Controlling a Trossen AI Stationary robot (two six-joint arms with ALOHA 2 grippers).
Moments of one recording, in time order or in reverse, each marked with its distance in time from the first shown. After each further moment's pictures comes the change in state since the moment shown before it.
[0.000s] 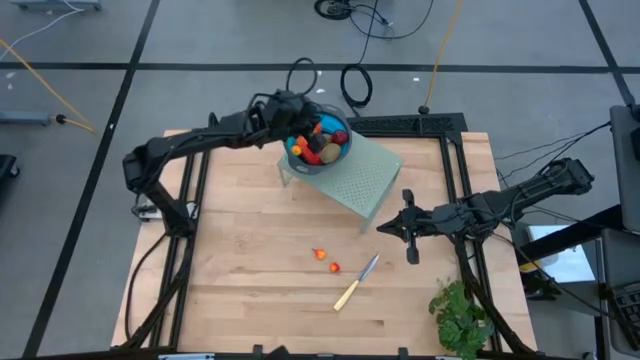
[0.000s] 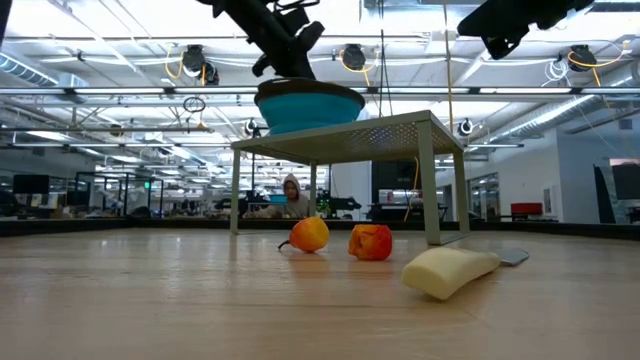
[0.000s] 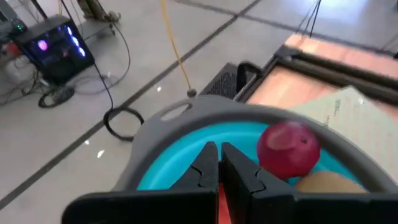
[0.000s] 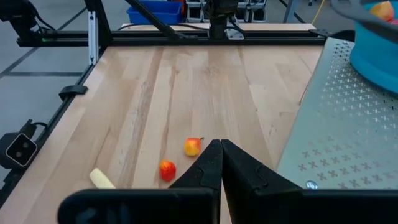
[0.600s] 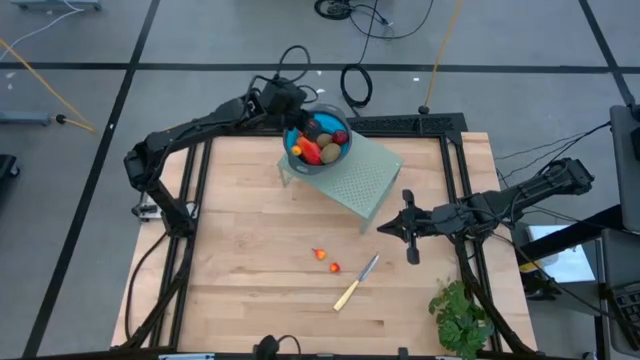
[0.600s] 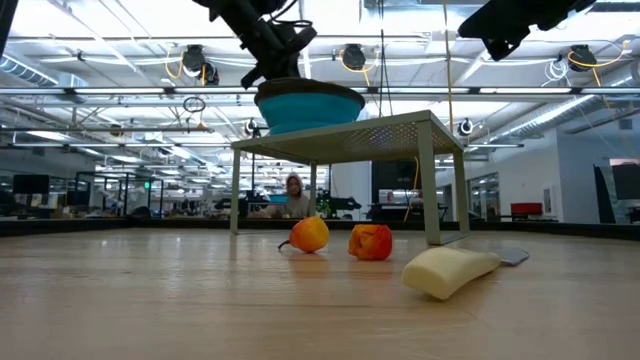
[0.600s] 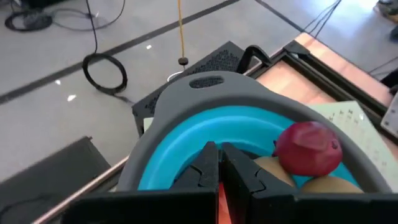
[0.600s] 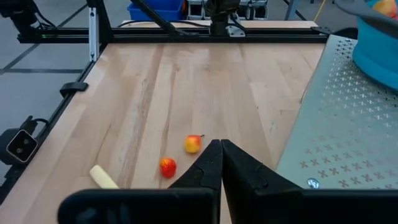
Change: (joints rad) left arm 0.093 0.023 0.081 -0.177 0.132 -0.256; right arm 0.000 0.000 0.000 -0.009 -0.005 -0.001
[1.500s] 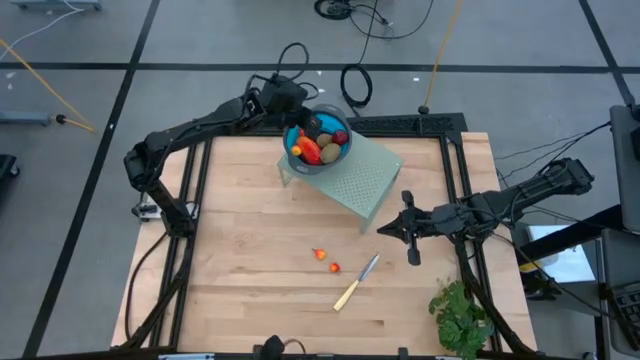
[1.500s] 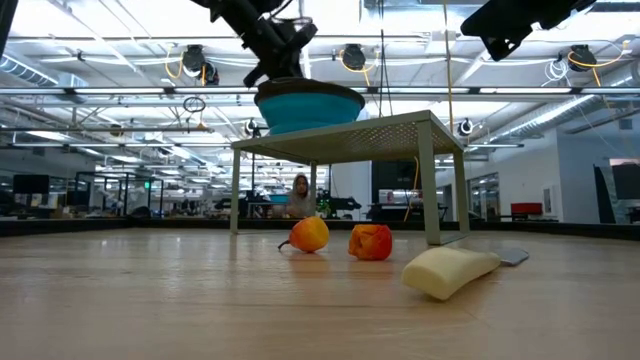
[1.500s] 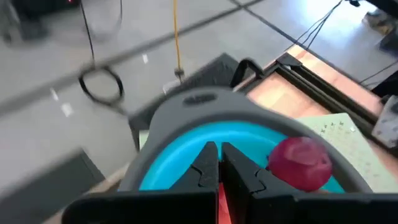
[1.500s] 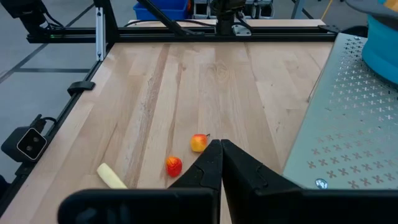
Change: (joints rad) left arm -0.002 0.000 0.000 0.047 0.009 0.008; right arm 0.000 0.000 0.000 0.001 -0.025 0.006
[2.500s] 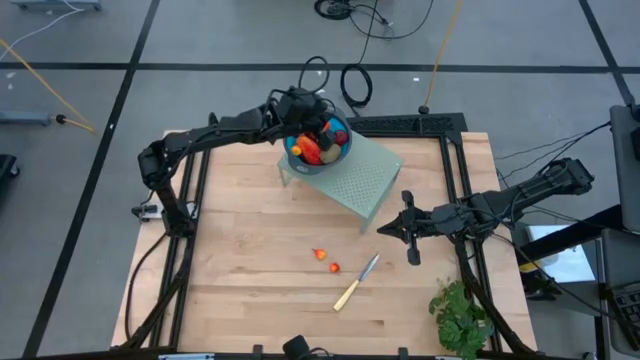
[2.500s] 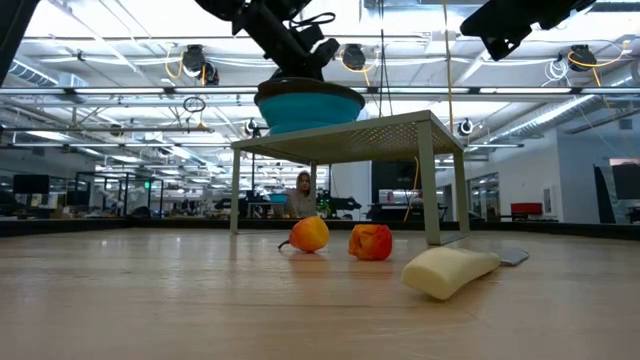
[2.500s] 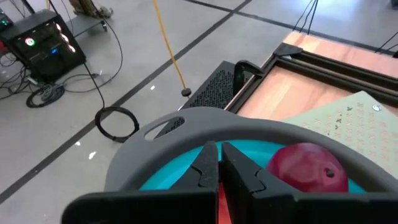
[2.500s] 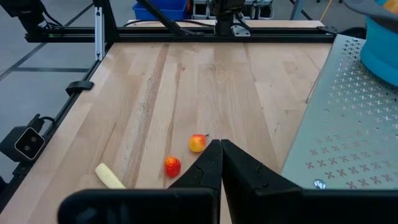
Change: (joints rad) left arm -0.065 0.102 0.000 0.163 -0.092 0.259; right arm 0.000 0.000 0.000 0.001 0.004 -0.008
